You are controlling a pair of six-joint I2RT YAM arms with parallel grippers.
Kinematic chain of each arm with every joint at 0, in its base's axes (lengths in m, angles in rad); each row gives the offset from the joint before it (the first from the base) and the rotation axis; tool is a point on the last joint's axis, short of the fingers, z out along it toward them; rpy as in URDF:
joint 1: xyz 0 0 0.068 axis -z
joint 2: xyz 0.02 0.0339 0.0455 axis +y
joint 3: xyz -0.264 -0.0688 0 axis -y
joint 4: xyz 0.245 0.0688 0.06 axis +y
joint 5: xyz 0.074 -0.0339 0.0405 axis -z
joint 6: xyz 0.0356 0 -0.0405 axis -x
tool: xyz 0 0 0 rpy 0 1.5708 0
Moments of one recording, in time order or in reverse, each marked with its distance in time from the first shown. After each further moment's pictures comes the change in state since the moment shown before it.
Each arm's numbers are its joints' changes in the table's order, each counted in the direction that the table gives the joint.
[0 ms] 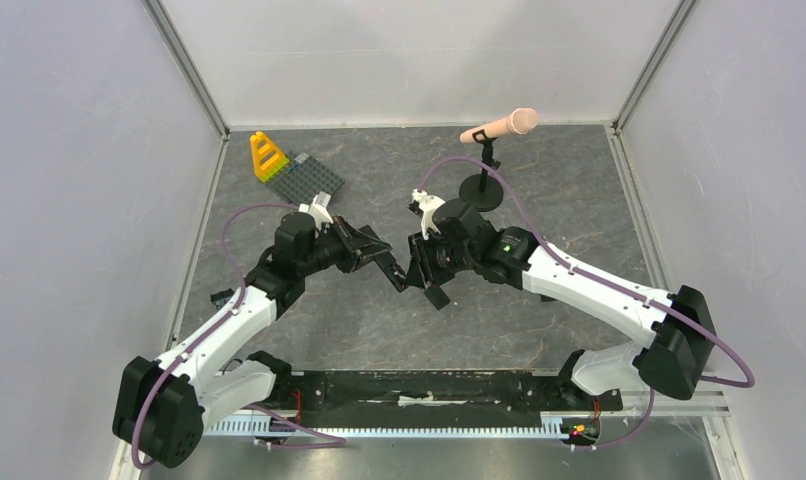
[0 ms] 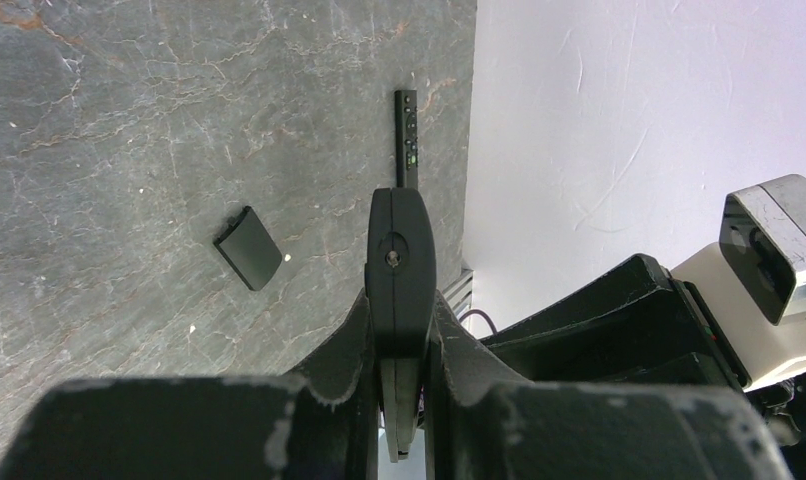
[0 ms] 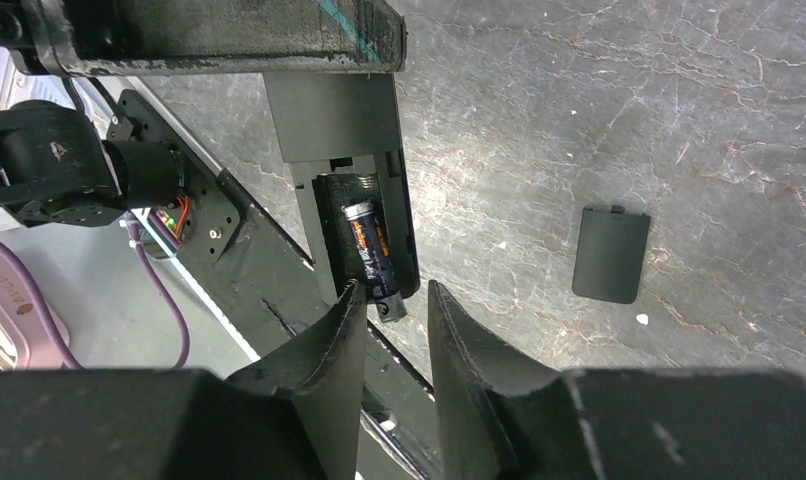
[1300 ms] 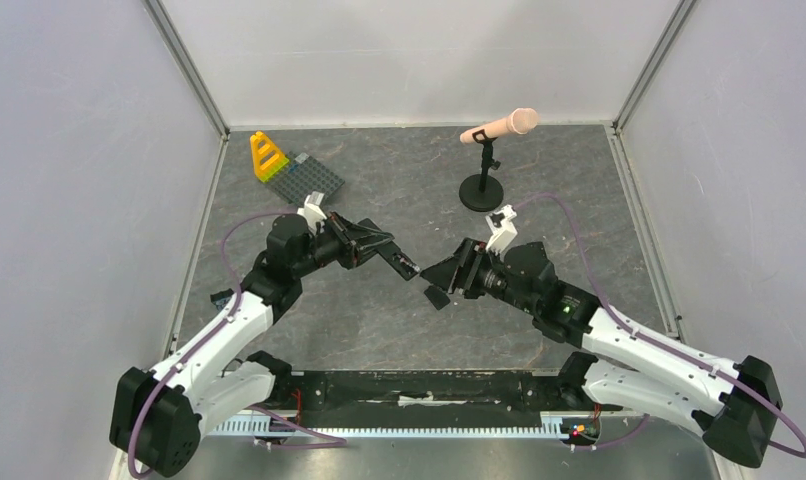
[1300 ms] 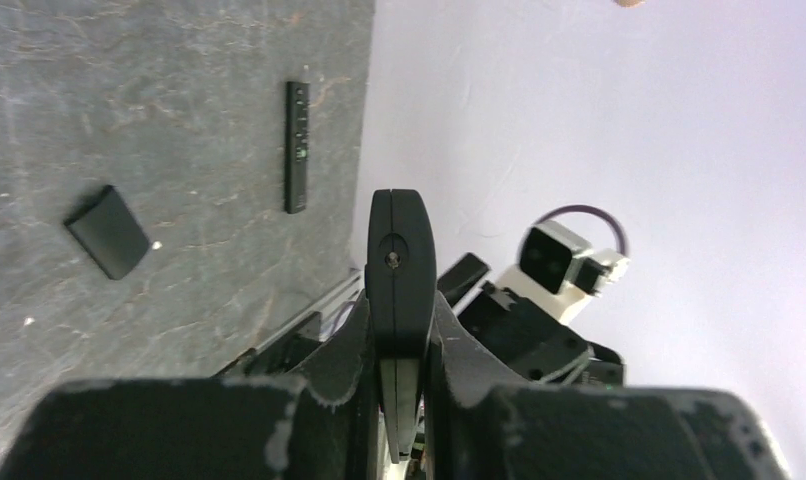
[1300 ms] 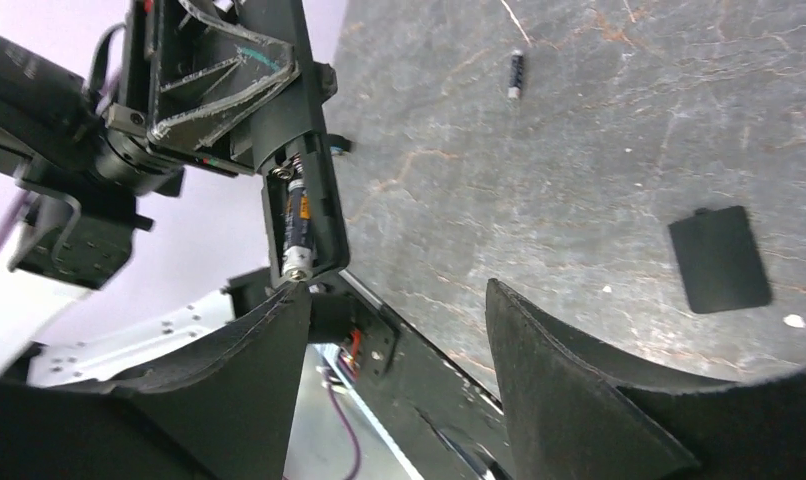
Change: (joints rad) left arm 0.000 -0.045 -0.010 -0.089 0.031 0.250; right arm 0.012 -0.473 -0.495 -0.453 0.165 -0.469
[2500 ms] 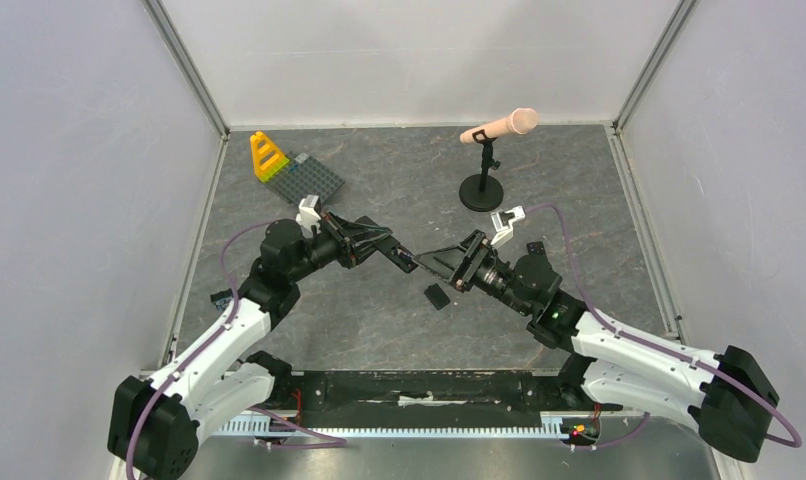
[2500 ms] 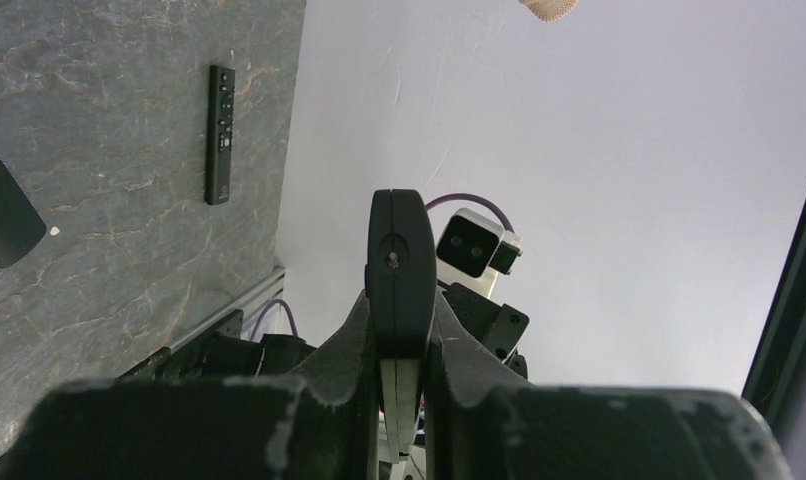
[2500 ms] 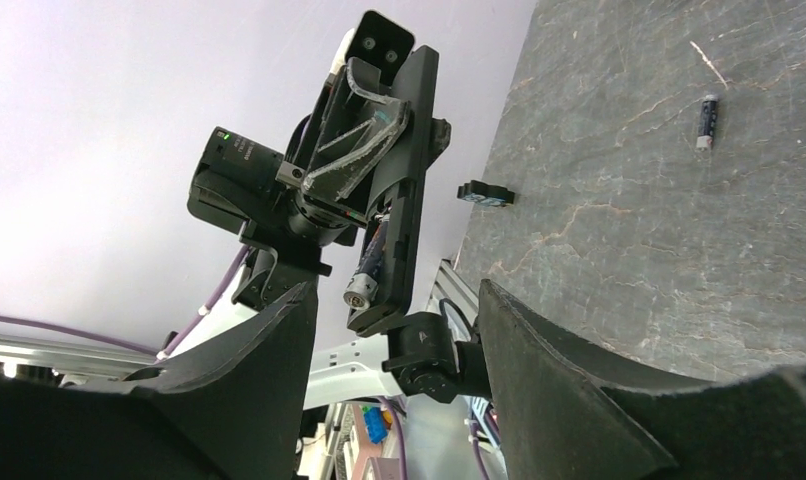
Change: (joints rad) left arm 0.000 -0.051 -0.042 -0.113 0.006 0.211; right arm 0.000 0.030 -0.167 -0.530 -0.021 -0.281
